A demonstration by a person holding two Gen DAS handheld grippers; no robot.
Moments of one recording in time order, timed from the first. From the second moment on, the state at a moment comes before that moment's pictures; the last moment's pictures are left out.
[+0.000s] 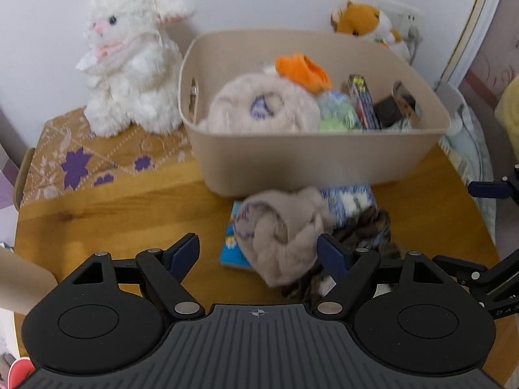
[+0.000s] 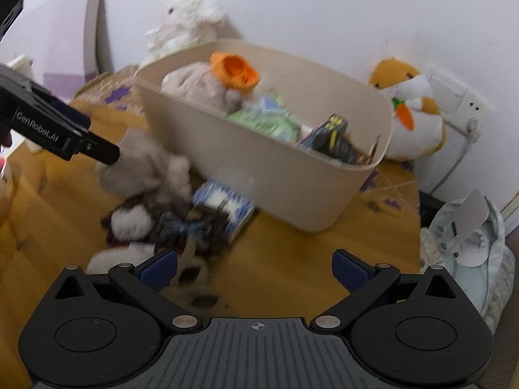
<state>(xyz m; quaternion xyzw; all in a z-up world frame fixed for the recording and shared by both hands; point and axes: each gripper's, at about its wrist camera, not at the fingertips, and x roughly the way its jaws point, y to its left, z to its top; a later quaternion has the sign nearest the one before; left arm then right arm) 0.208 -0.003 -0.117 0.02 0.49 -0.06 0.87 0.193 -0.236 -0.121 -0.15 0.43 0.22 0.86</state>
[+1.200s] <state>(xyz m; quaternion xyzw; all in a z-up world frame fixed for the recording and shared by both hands) 0.253 0.001 -0.161 -0.10 0.50 -0.05 0.86 0.194 -0.206 -0.169 -0.20 0.47 0.33 0.79</state>
